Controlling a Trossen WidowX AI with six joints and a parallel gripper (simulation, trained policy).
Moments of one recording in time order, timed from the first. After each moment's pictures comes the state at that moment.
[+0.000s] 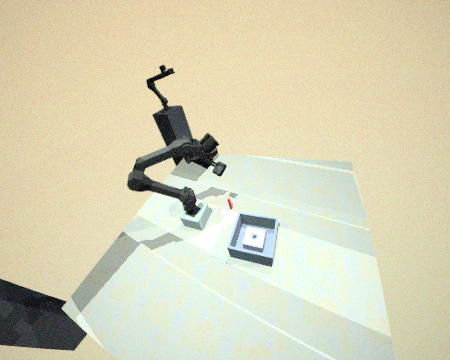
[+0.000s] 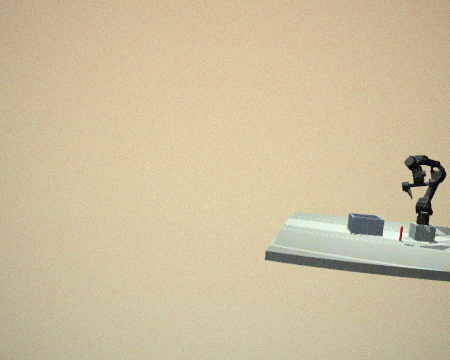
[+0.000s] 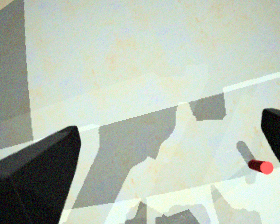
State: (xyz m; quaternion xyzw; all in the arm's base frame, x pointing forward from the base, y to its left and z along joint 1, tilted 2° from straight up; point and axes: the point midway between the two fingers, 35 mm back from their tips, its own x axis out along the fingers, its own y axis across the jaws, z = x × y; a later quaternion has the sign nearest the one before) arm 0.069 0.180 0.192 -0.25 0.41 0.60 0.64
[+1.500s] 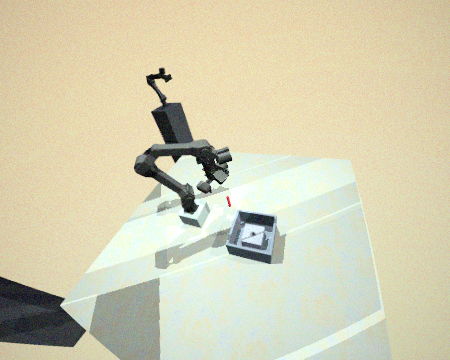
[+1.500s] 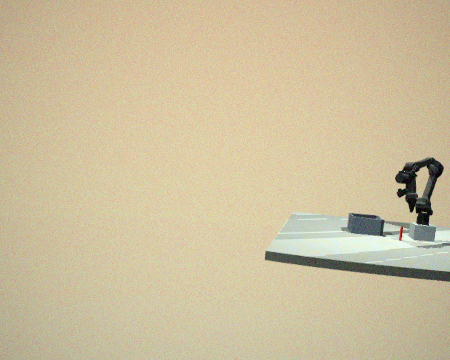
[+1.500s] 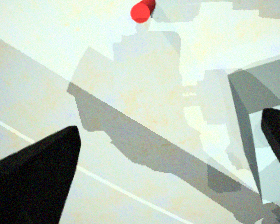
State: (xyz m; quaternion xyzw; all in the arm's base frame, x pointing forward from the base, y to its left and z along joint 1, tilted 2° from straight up) arm 0.103 0.131 0.112 0.08 0.74 0.00 0.67
